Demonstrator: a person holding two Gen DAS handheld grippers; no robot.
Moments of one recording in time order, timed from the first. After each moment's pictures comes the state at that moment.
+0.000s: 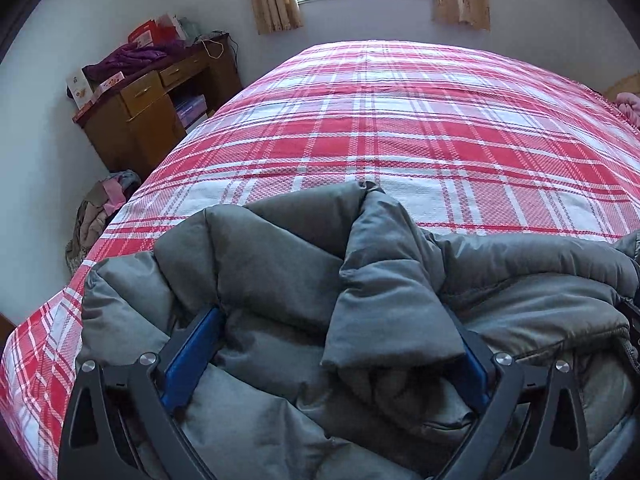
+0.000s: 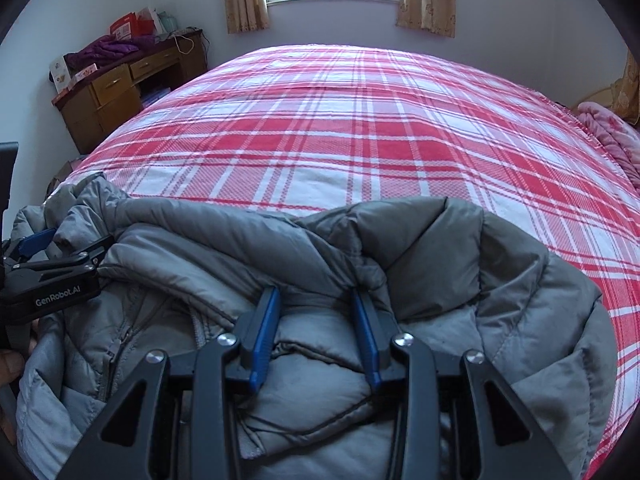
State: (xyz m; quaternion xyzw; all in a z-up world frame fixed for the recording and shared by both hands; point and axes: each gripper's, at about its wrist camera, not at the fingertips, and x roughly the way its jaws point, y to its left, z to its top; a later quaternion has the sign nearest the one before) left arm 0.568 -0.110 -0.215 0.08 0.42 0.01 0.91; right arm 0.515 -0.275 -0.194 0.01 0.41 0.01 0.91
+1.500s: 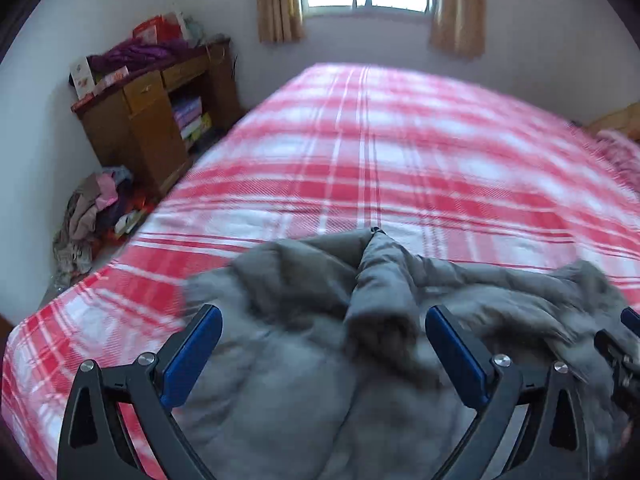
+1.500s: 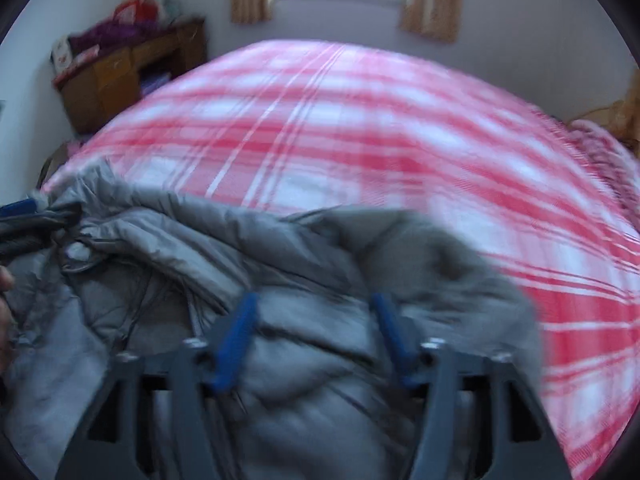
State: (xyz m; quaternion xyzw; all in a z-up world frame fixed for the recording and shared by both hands) left arm 0.509 -0.062 -0.126 0.03 0.39 -0.03 0.92; right arm 0.486 -0.291 -0.155 -0.02 0.40 0.00 0.92
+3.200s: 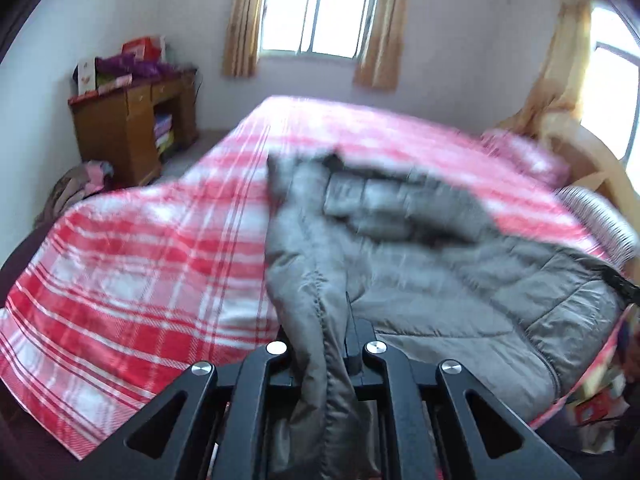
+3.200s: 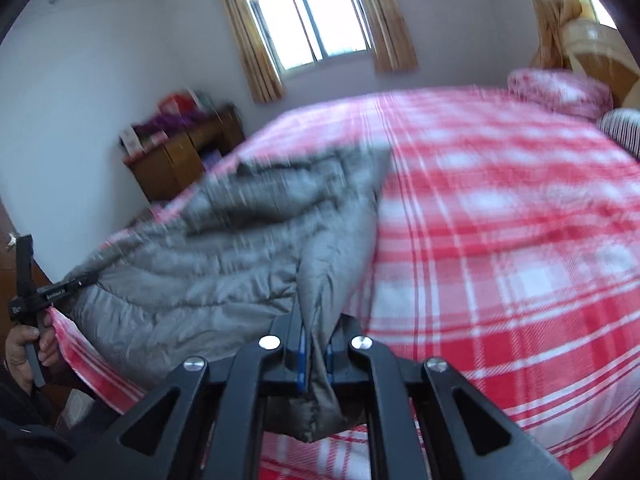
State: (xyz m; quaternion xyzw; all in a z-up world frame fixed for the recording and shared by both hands) left arm 0.047 0.112 -0.068 -0.03 0.32 -0.18 0.93; right arm -0.013 -0.326 -0.093 0.11 0.28 0.06 0.95
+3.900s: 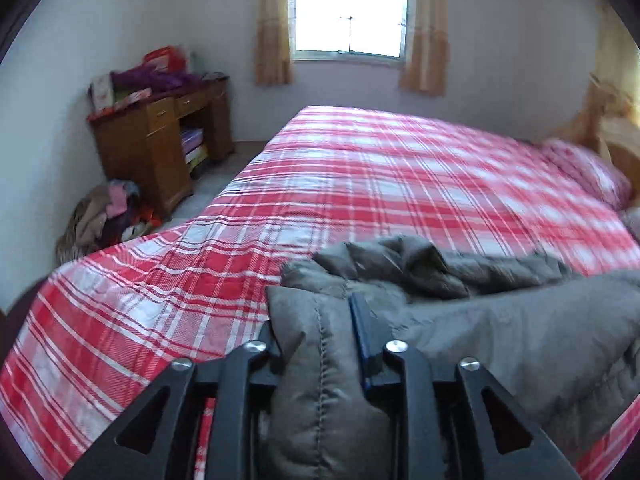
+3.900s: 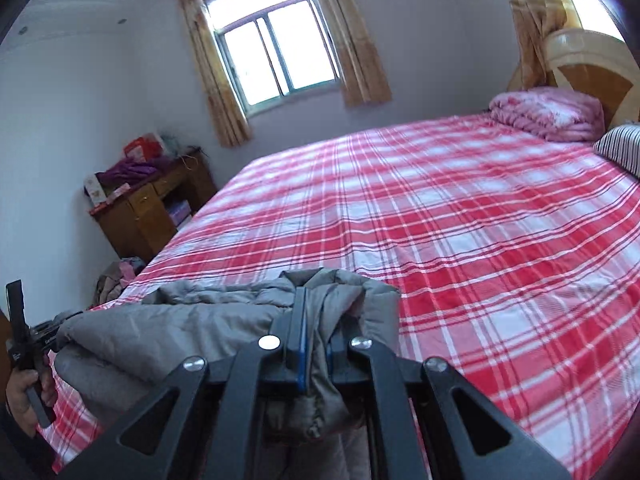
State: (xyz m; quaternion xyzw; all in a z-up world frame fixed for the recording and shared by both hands) left arm 0.278 0.067 -0.111 0.00 0.32 -0.07 0.94; right arm 0.176 -0.362 -0.077 0.14 0.25 -0.01 0.96
